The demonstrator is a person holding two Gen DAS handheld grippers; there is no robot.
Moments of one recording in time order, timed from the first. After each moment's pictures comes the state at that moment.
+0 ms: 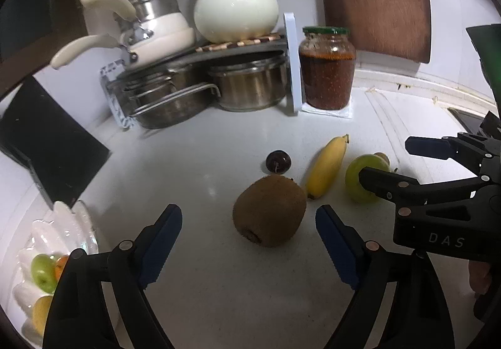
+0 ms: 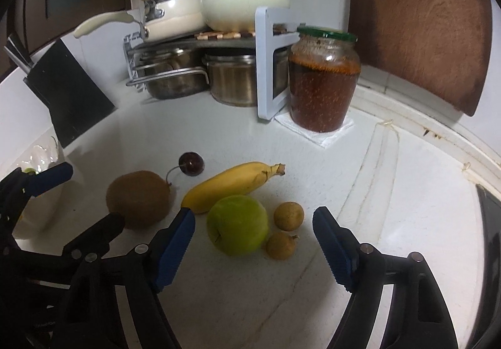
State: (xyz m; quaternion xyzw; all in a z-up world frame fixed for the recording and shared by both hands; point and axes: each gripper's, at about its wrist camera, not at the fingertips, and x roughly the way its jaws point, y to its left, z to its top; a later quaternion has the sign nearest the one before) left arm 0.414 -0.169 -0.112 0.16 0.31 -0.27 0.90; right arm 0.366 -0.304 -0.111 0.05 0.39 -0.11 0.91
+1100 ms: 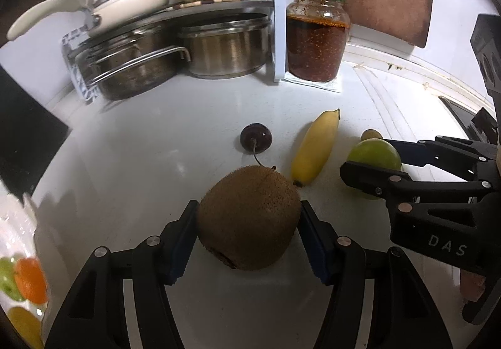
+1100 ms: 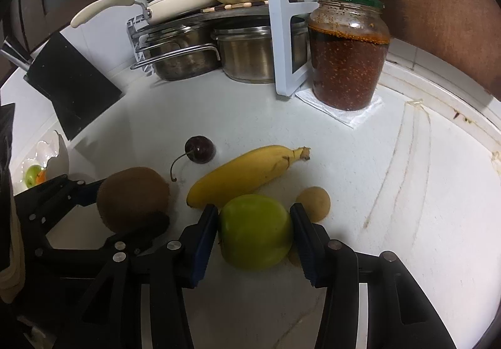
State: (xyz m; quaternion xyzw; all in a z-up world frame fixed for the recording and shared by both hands) left arm 0.437 -0.187 -0.139 0.15 0.38 -0.31 0.86; right arm 0.385 -0.308 -0.132 0.08 0.43 -0.06 0.90
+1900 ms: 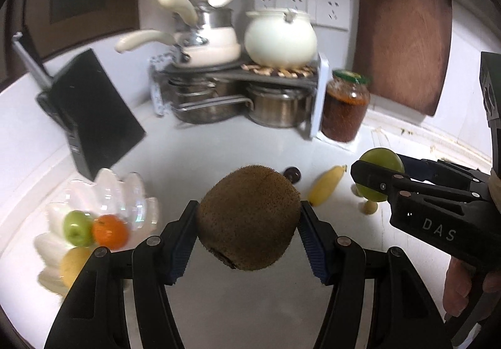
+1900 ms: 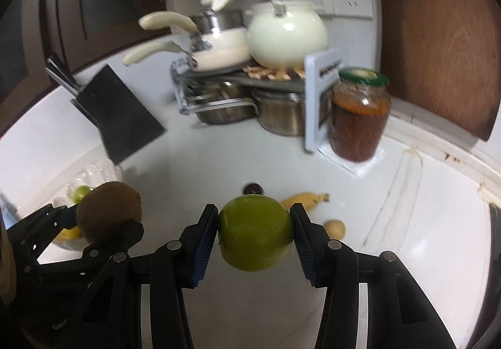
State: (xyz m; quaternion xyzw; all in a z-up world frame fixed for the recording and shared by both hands) left arm 0.380 -0.110 -0.054 0.06 0.32 -0.22 0.92; right arm 0.351 -0.266 -0.052 0.07 0.35 -0.03 0.93
